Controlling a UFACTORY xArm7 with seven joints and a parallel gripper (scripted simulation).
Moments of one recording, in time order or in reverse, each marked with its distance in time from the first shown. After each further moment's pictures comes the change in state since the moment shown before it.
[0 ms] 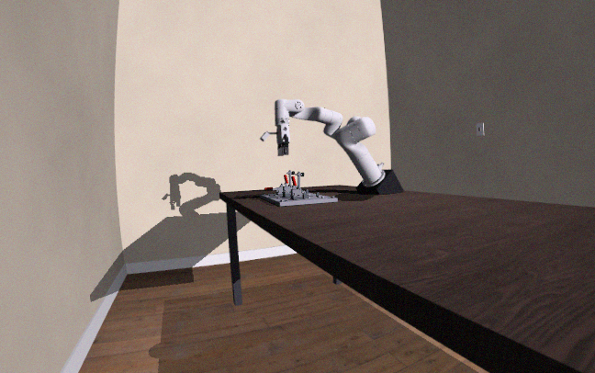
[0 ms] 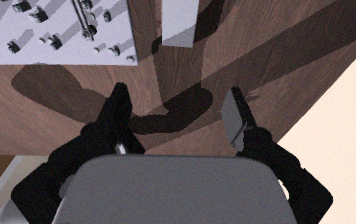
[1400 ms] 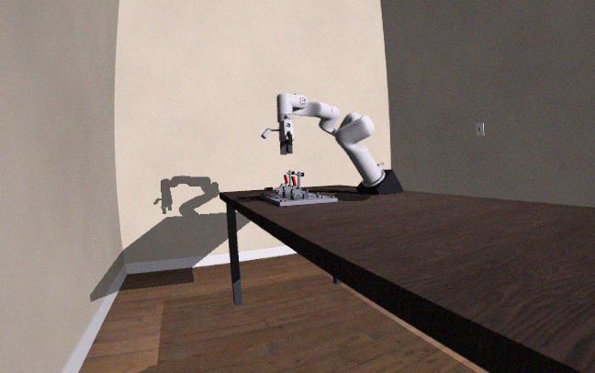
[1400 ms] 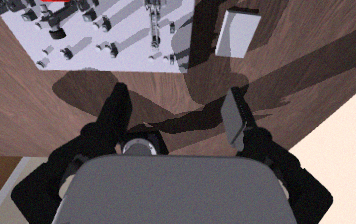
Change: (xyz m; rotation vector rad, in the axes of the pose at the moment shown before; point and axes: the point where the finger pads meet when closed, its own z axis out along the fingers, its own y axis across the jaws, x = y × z) arm 0.017 -0.112 0.000 -0.004 -0.005 -0.008
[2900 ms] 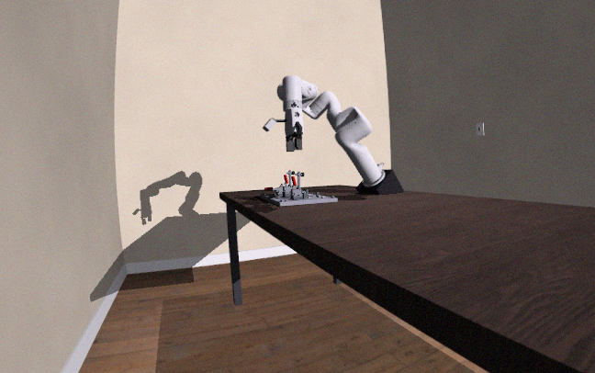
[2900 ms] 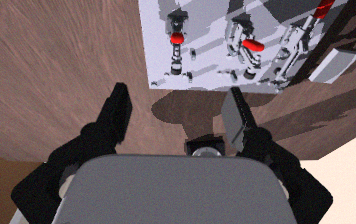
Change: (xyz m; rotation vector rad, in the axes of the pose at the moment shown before) arm 0.048 -0.258 0.000 0.000 0.004 -0.005
